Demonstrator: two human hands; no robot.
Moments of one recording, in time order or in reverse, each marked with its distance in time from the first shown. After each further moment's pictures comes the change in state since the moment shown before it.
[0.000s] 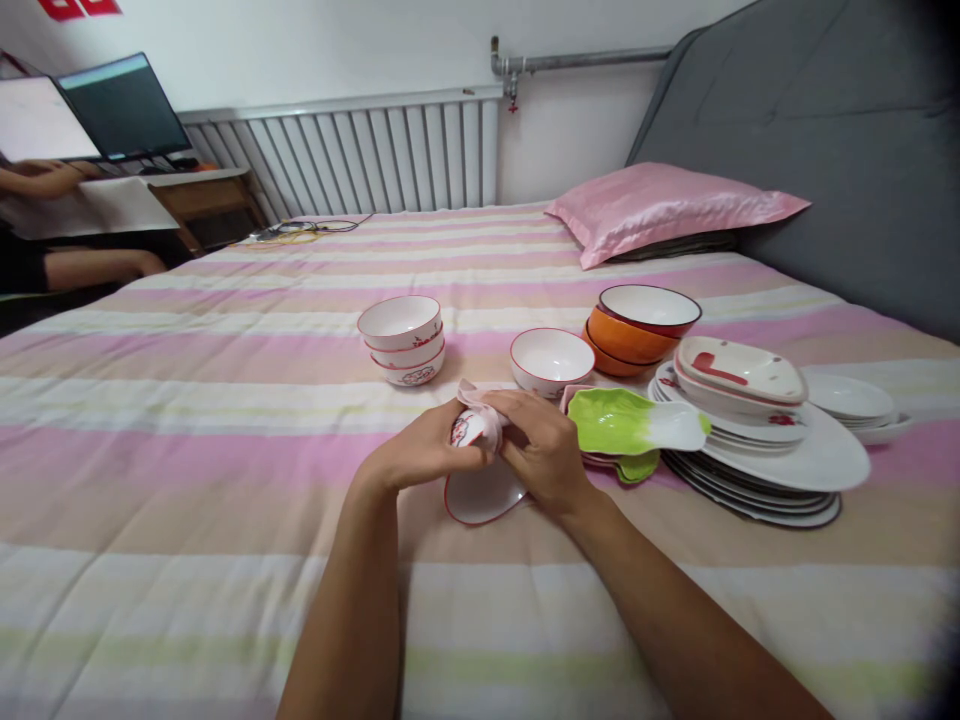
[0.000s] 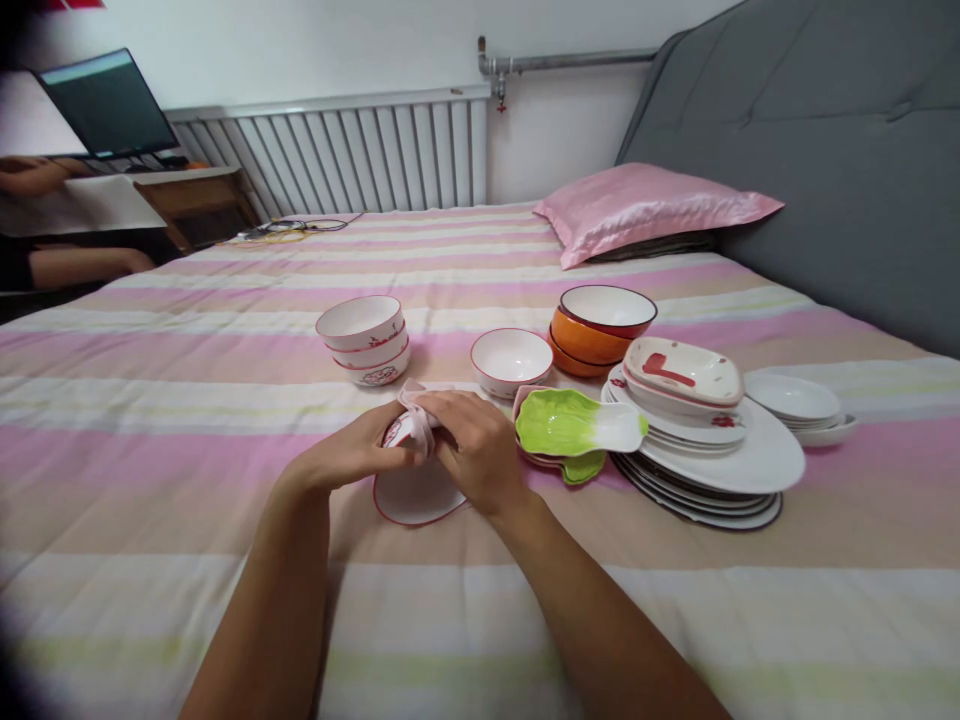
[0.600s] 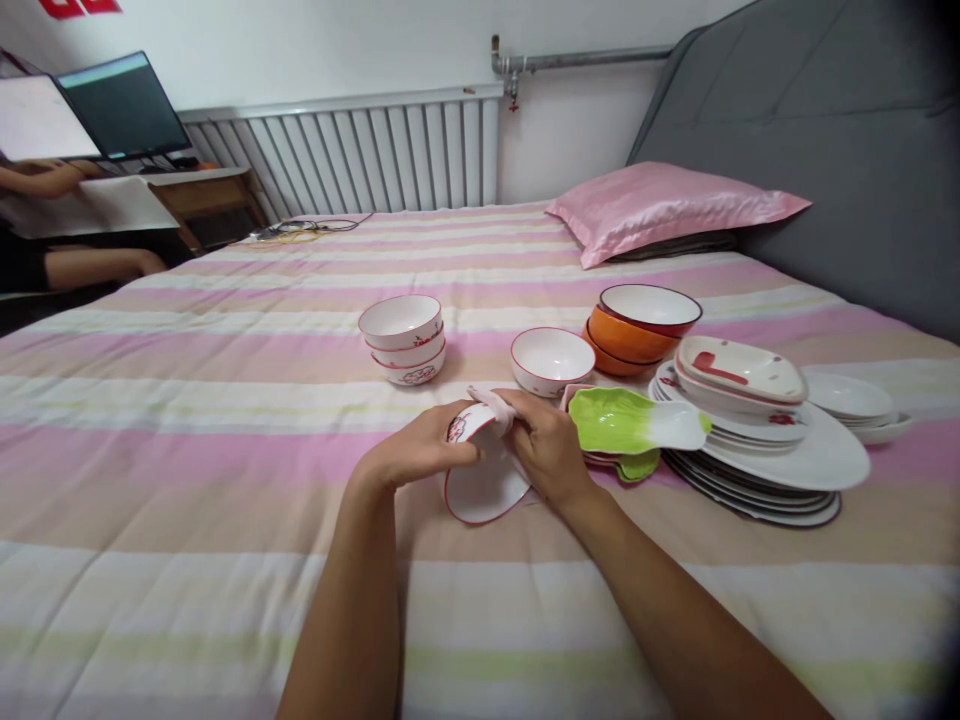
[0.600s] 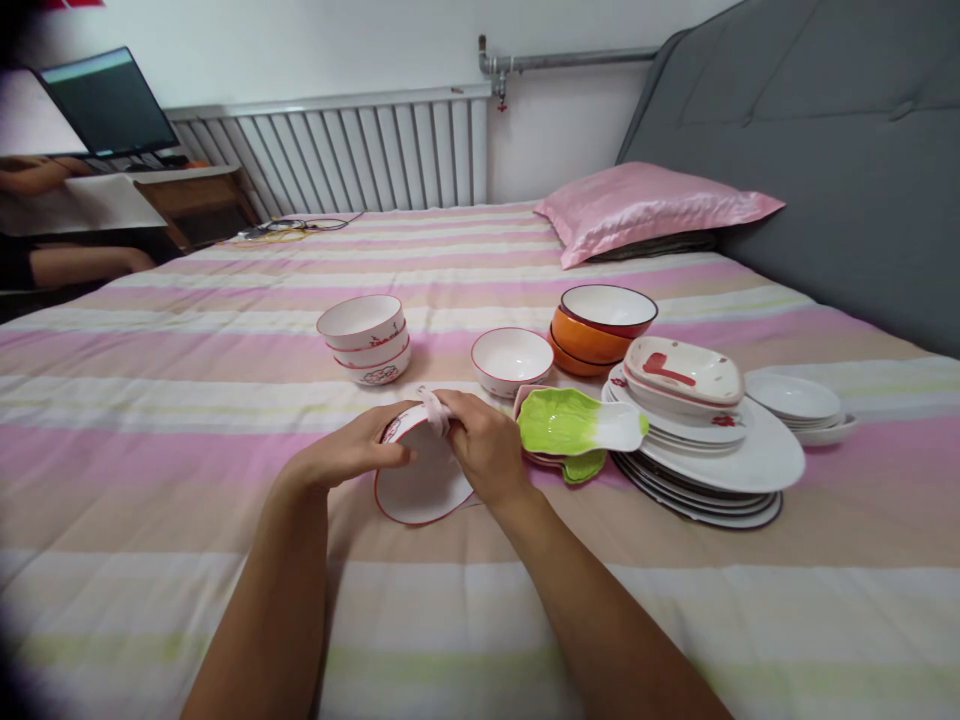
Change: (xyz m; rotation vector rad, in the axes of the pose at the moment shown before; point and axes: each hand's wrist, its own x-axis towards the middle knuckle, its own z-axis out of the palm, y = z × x) left_hand -0.001 -0.006 -0.005 -0.039 -0.061 0.020; right_hand -0.002 0.007 0.002 0.029 -0.057 0.231
